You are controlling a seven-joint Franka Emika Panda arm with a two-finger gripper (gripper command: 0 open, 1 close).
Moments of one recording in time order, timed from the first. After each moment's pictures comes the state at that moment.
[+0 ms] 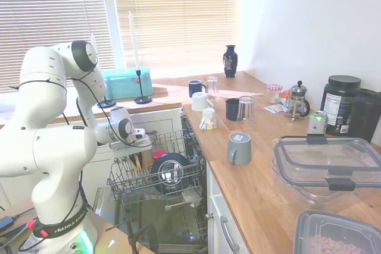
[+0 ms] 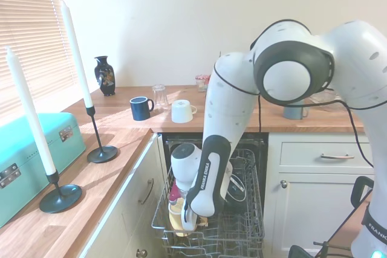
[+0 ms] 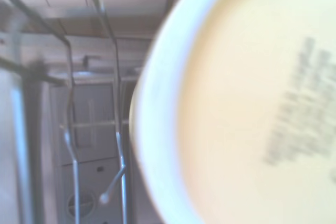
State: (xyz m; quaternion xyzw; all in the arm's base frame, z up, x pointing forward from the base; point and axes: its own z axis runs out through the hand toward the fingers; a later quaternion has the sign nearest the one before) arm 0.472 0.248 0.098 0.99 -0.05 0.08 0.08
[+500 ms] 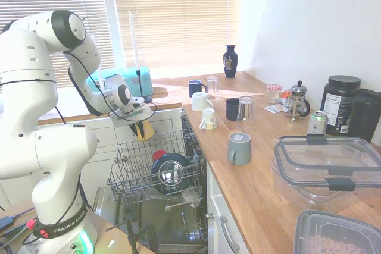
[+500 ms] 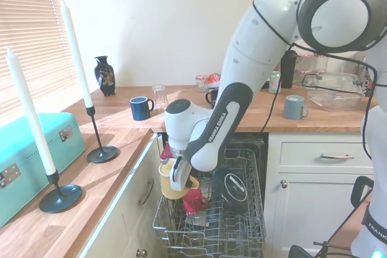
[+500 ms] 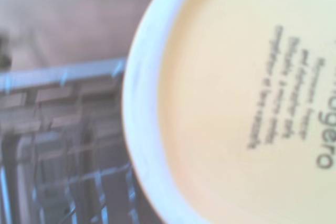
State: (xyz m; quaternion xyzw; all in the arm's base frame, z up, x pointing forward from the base) arm 0.499 0.238 0.244 0.98 -0.11 0.14 0.07
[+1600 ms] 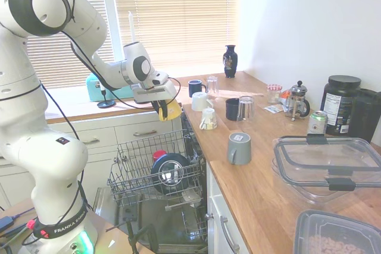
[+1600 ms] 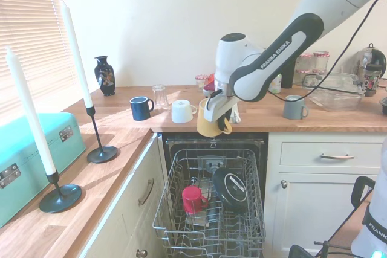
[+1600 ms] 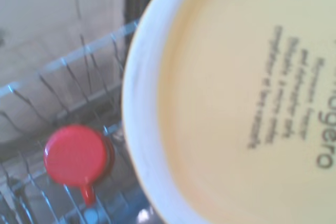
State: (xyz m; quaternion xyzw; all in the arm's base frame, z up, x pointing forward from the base) arm 0.465 0.061 0.372 0.94 -0.30 0.17 0.02
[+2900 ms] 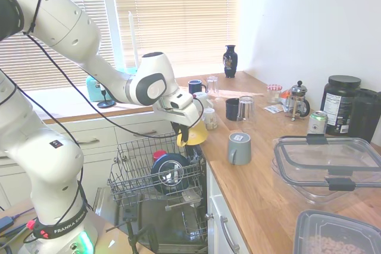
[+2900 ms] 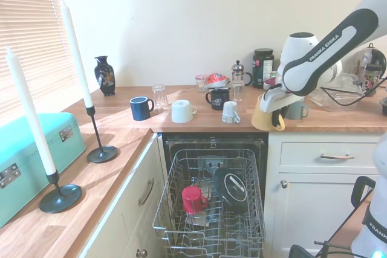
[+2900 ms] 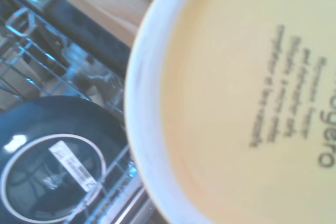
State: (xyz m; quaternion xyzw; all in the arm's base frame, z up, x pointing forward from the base) arm 0.374 -0.131 0.361 0.88 -0.45 0.15 -0.01
